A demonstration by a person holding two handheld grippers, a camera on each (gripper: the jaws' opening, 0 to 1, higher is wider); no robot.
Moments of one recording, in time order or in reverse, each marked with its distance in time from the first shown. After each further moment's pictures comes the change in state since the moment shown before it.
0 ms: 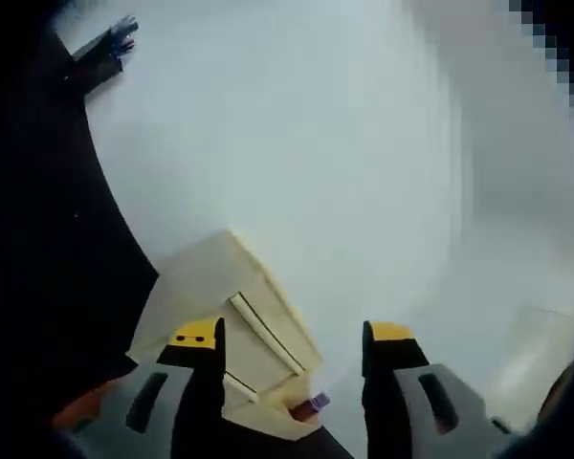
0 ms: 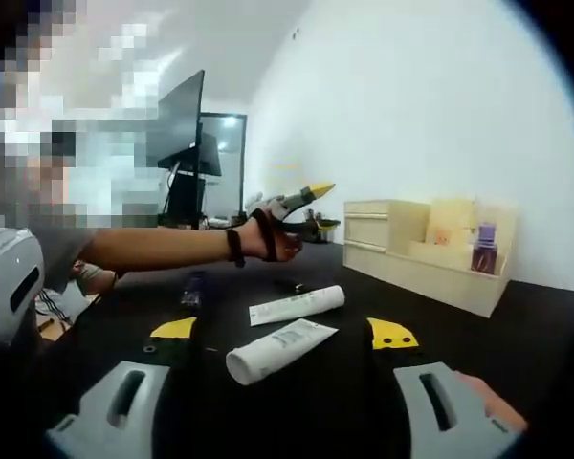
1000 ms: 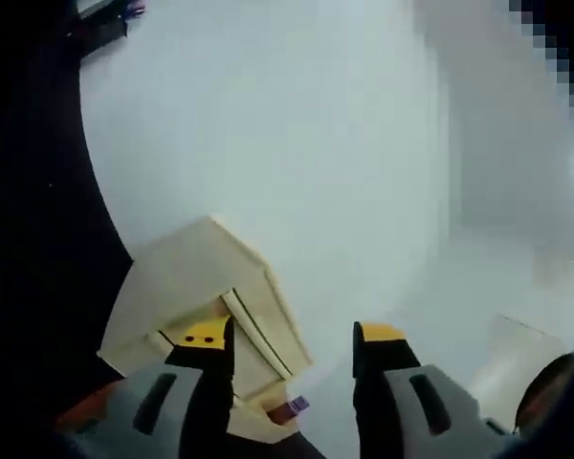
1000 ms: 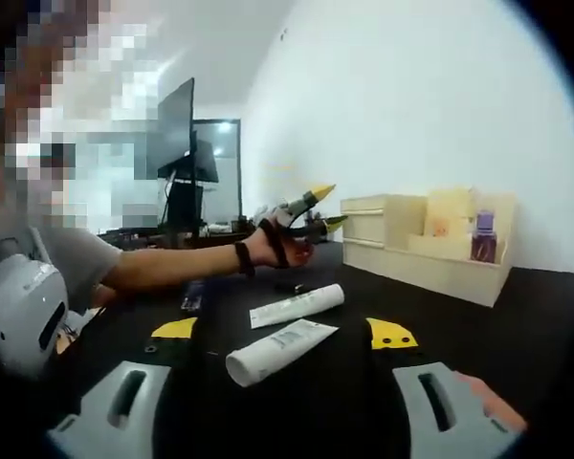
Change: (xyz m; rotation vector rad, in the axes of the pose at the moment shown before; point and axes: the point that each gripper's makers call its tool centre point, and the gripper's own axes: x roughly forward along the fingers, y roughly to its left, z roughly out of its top) left arm 0.021 0.006 0.014 -0.077 0.010 -0.121; right arm -0.002 -0.003 0.002 0.065 -0.009 0.004
